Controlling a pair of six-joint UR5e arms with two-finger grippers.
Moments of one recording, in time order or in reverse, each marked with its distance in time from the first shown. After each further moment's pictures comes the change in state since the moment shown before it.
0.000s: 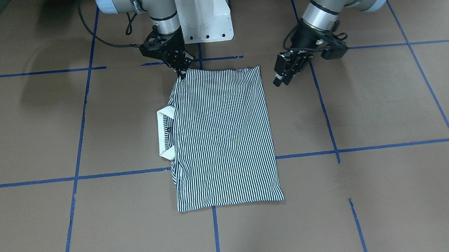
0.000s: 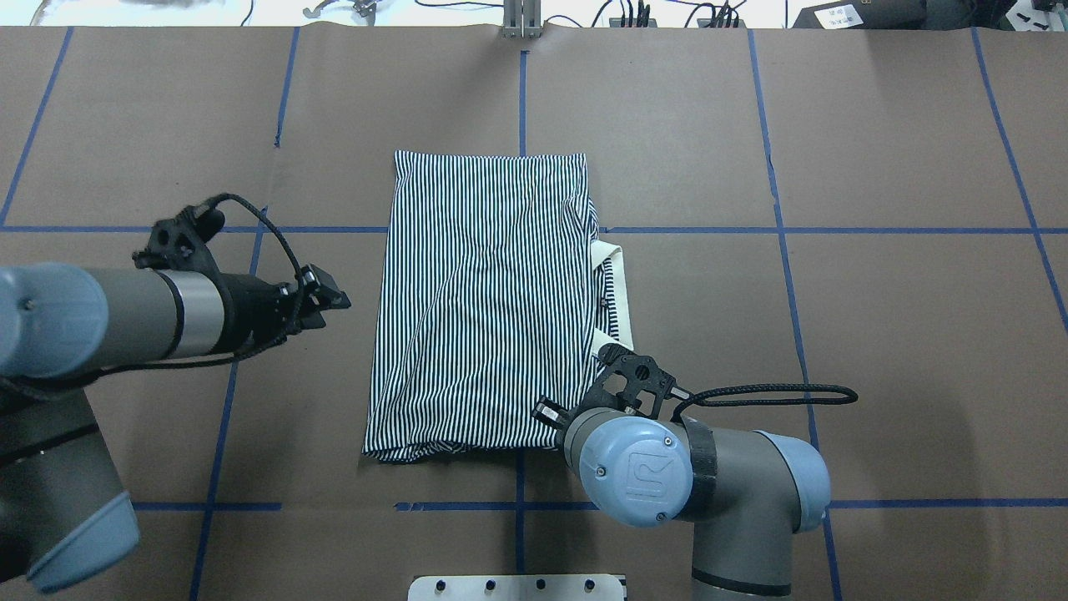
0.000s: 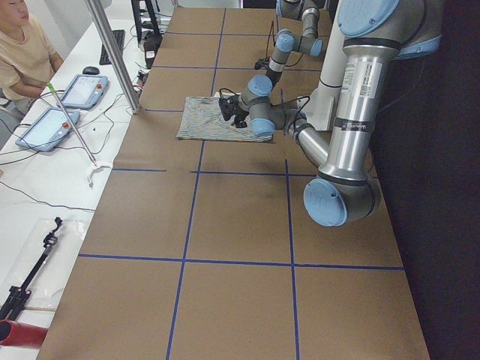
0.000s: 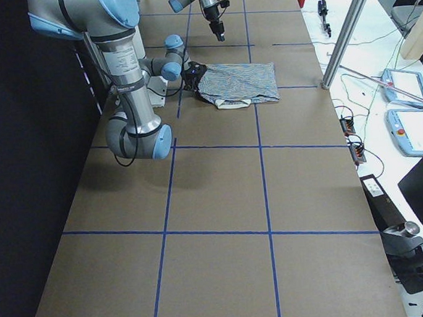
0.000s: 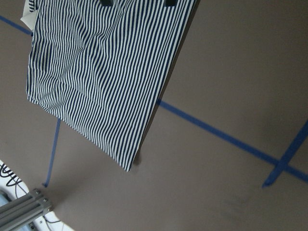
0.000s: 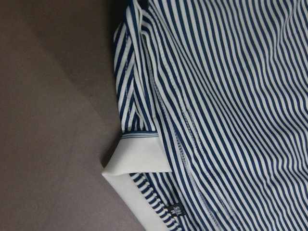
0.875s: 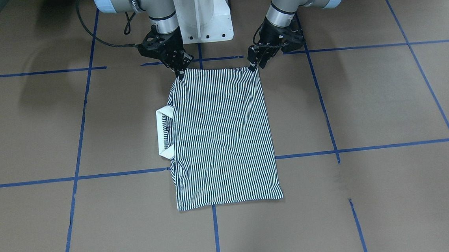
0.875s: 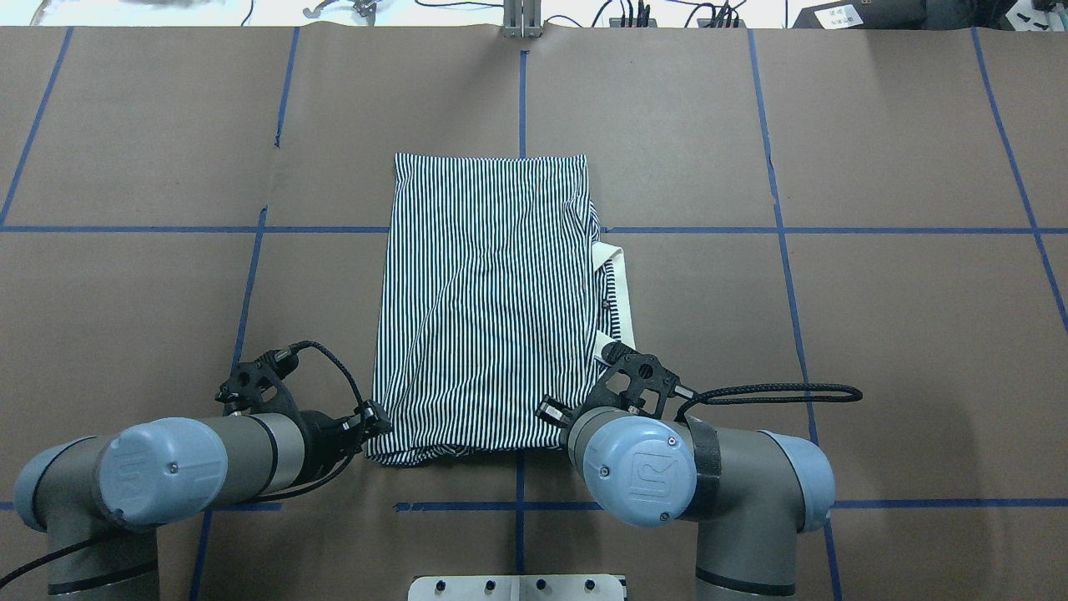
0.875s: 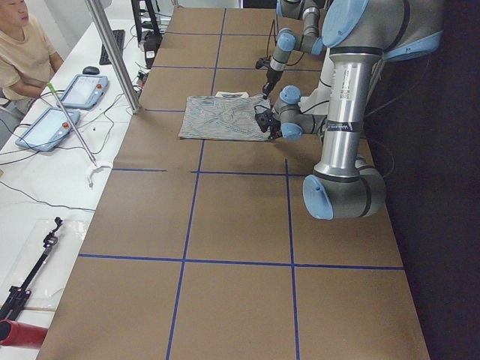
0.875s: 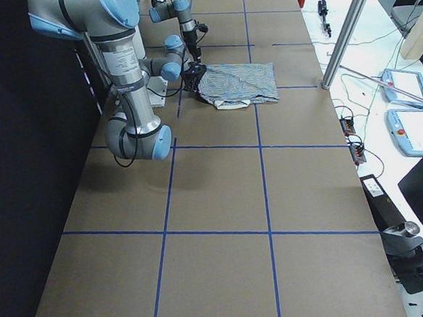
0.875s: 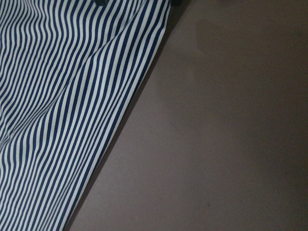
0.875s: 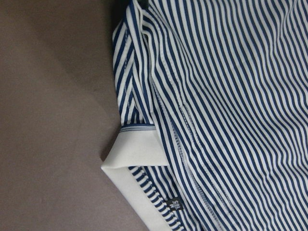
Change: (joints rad) left arm 0.258 -0.001 0.044 0.065 0.137 -0.110; right arm 0.004 -0.005 0.004 -0.004 -0.004 -0.011
